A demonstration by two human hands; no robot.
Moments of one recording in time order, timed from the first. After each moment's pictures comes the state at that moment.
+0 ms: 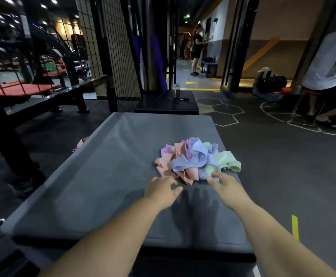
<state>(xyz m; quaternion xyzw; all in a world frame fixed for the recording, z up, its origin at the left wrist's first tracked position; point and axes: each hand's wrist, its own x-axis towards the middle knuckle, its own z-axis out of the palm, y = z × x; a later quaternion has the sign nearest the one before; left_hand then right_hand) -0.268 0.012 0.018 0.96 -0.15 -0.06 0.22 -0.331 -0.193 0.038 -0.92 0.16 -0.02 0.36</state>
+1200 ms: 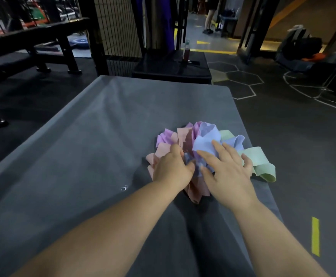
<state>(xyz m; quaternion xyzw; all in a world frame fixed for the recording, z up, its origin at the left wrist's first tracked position) -0.145 -0.062 0.008 0.94 -0.04 -0.03 0.35 -0.192 -0.196 -0.004 -0.99 0.05 -0.11 0.11</state>
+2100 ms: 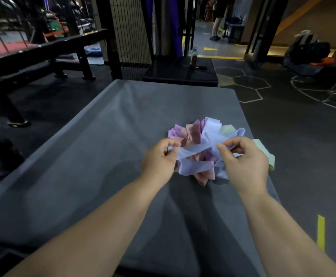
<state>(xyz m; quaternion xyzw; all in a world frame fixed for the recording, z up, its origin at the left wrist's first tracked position) -0.183 -0.002 0.009 0.83 -0.03 0.05 0.56 -0.235 -0.179 0.029 -0.81 0.14 -0.29 0.49</state>
